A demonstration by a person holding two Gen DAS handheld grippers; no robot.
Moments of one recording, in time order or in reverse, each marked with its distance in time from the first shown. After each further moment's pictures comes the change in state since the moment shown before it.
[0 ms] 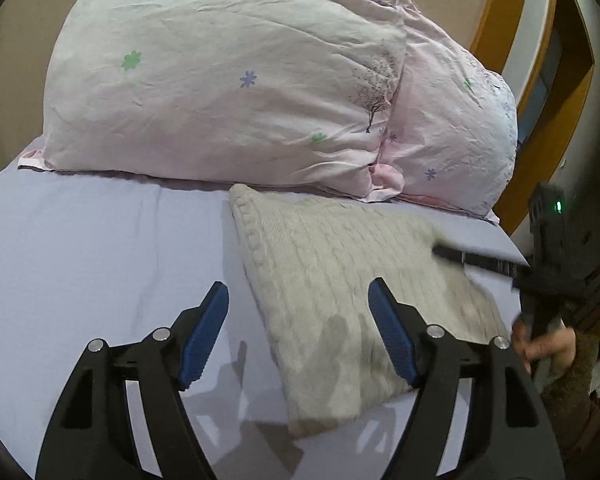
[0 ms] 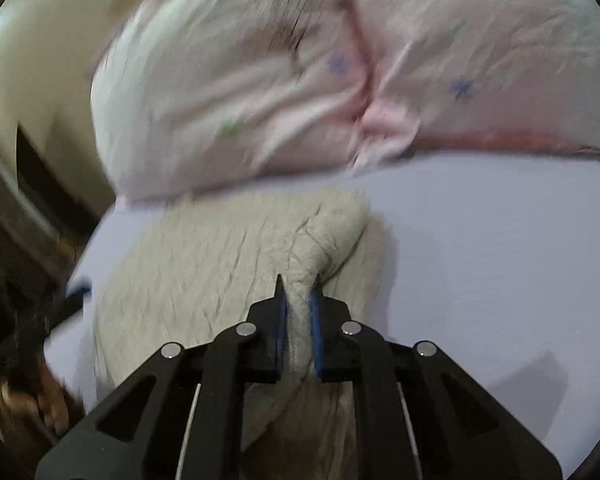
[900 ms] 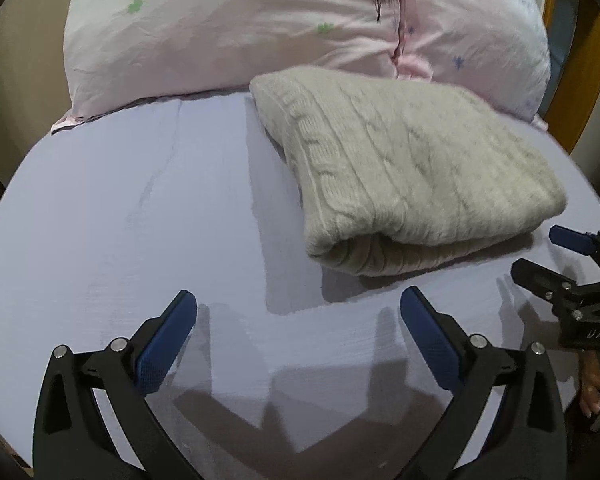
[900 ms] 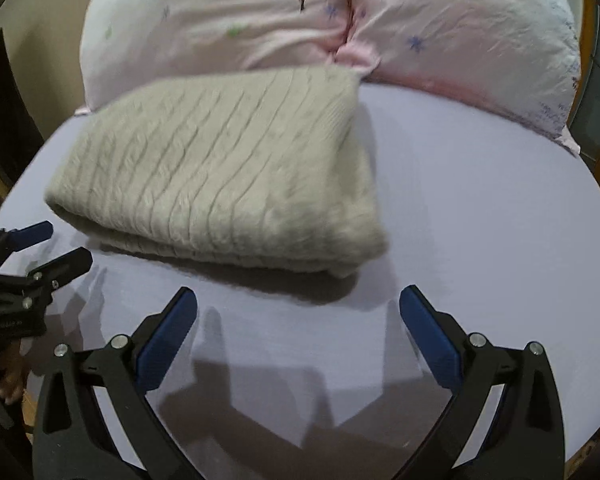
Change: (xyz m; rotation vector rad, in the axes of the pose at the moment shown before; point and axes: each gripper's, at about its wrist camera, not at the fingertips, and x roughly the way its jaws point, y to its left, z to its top) left arm 0.015 -0.028 -0.082 0.125 0.217 0.261; right arm 0.001 0.066 -0.118 -0.221 0.182 -0.338
